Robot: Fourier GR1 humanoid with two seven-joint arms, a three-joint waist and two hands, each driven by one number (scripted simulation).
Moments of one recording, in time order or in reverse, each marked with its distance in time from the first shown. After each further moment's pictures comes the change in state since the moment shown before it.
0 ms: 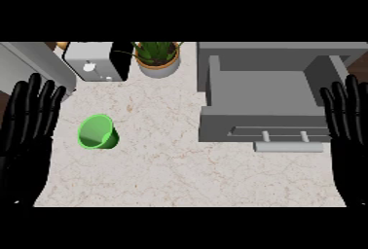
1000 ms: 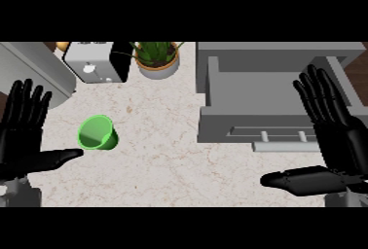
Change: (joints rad) left arm -0.059 0.065 0.289 0.425 0.250 -0.067 -0.043; right arm -0.107 -0.074 -0.020 0.137 -0.052 0.139 0.076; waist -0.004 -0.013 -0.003
